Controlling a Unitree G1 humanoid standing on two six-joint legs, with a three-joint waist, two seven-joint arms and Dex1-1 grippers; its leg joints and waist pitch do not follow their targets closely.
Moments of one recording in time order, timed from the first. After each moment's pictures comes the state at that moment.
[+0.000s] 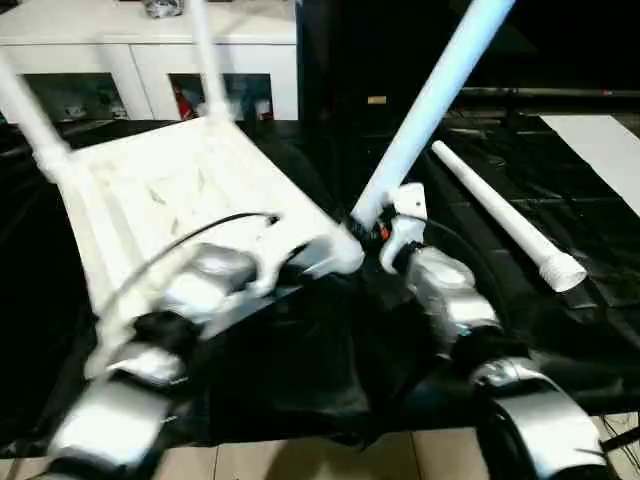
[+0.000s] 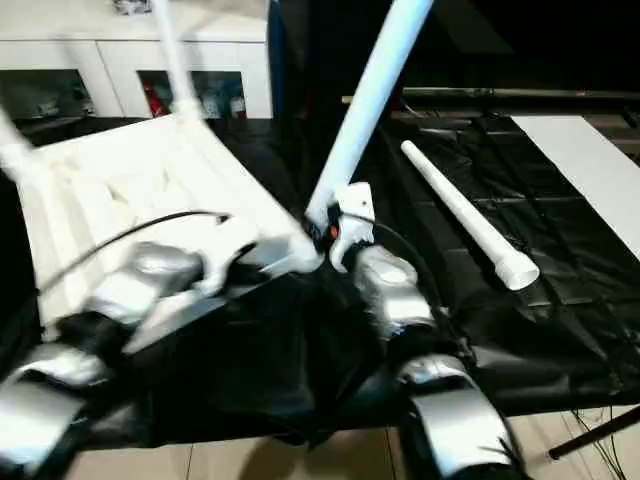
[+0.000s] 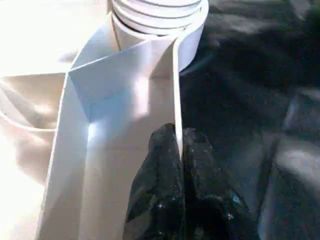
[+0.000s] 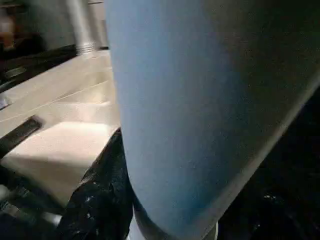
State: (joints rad) left arm -0.70 0.36 -0.28 0.71 0.08 0.27 -1.02; right arm -0.70 -0.09 0.03 0.93 0.19 -0.13 0.72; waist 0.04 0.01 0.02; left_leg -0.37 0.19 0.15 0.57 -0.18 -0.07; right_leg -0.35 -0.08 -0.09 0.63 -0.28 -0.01
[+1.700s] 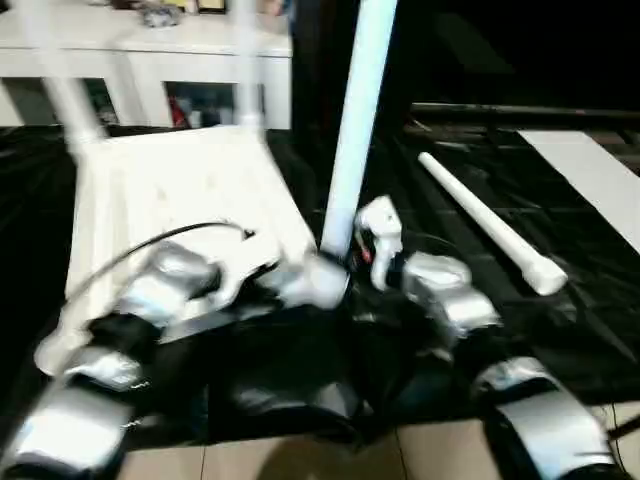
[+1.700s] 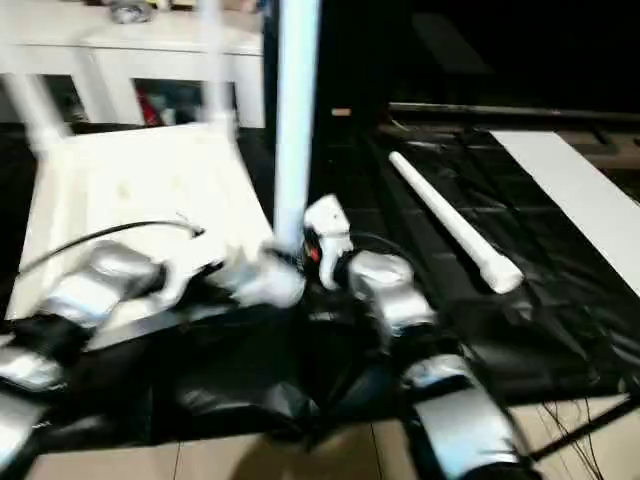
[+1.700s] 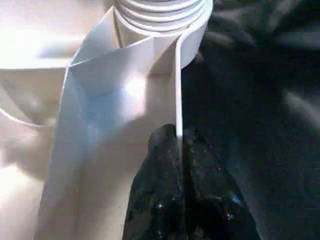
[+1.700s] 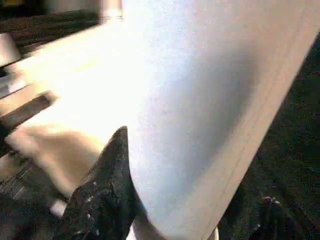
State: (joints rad) left arm -0.72 0.37 -0.31 0.73 0.09 0.34 -1.02; right arm -0.74 -0.06 0.11 0.96 0.15 -0.08 0.55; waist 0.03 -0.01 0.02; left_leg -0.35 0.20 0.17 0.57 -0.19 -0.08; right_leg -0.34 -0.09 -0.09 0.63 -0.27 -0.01
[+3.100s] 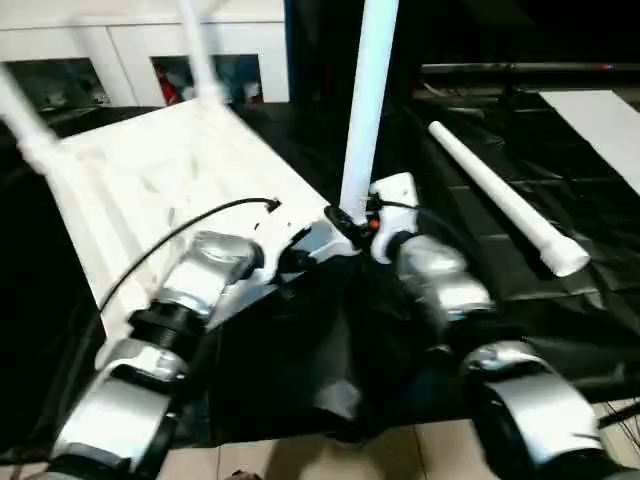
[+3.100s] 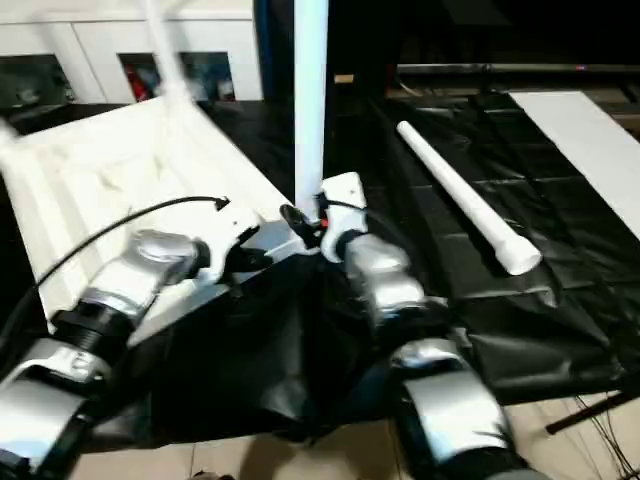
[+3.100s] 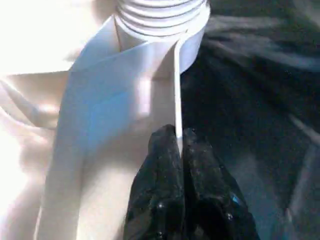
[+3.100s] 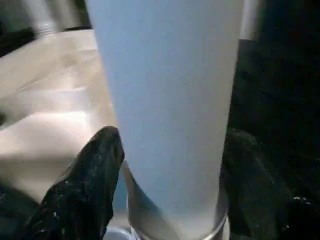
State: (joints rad) left arm -0.73 0.30 -0.25 0.65 0.07 0.37 -0.91; right arm -0.76 -0.11 0.03 0.91 0.17 -0.06 0.60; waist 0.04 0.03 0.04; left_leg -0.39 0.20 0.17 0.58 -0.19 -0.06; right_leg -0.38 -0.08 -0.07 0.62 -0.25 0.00
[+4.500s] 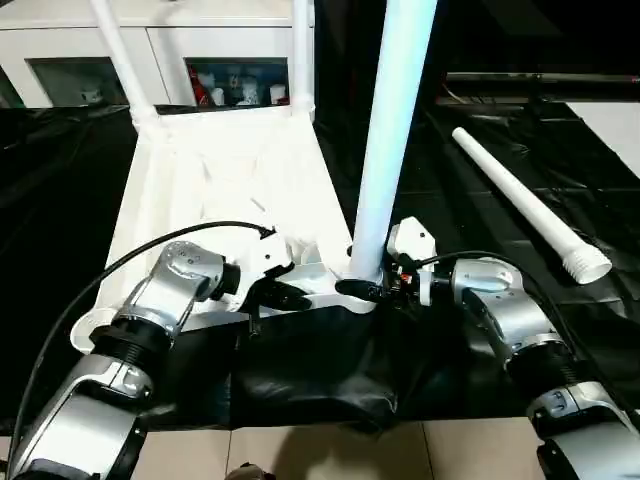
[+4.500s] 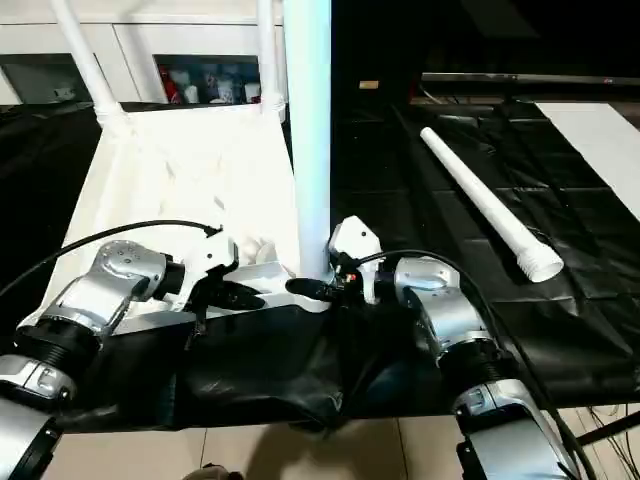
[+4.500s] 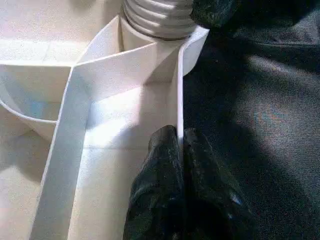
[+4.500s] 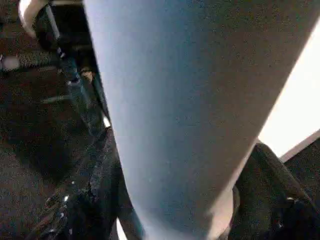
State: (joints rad) left arm -0.66 0.40 -0.29 0.67 0.03 0.12 -1.25; right arm -0.59 -0.28 0.18 0.67 0.15 -0.03 1.05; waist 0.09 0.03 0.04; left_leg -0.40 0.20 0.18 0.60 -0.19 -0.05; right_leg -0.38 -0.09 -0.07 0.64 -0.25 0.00
